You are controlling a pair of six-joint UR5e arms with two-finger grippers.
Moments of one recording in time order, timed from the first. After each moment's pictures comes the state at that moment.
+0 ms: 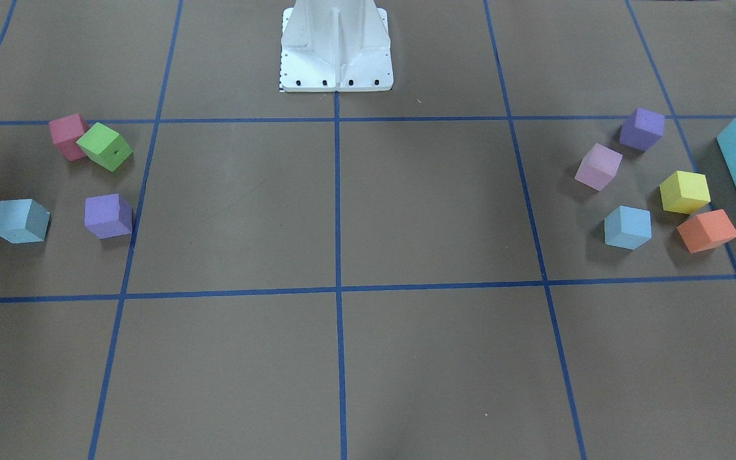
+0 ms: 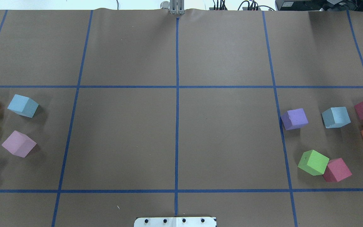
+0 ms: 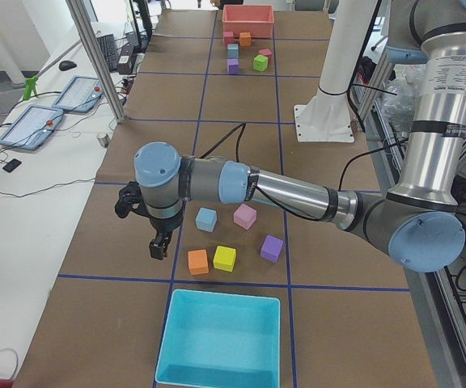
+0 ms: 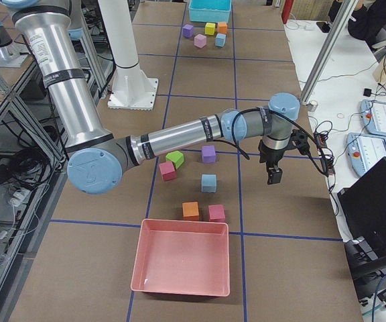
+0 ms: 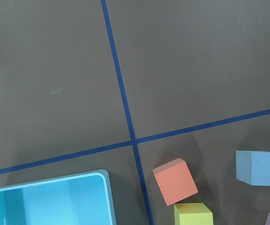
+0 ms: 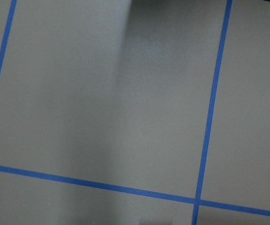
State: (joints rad) left arm -1.67 -1.71 -1.69 -1.39 -2.40 0.24; right arm 1.44 -1.24 1.56 -1.66 2.28 0.06
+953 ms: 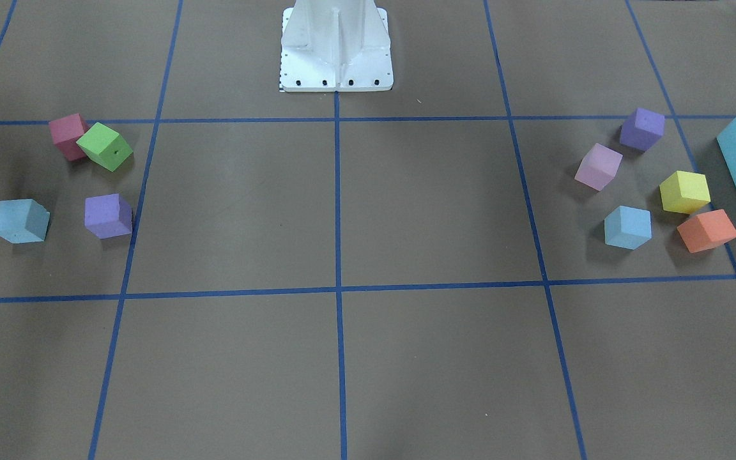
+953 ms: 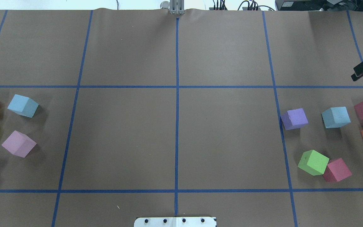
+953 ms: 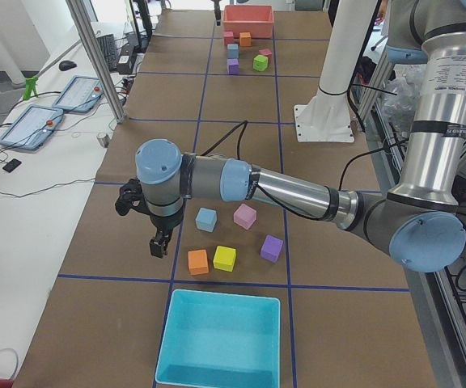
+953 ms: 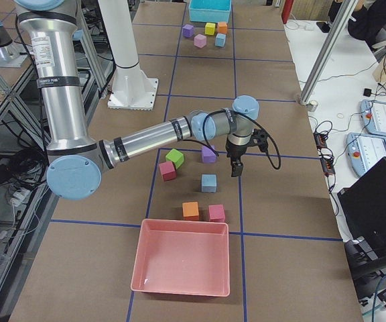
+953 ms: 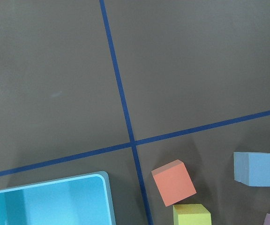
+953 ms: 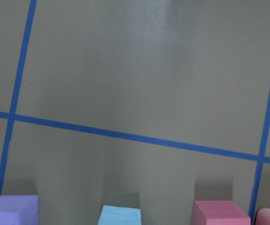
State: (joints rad) left arm -1.68 -1.71 -1.70 -1.38 -2.40 0.24; right arm 1.25 -1.46 1.80 -1.63 2.28 0.25
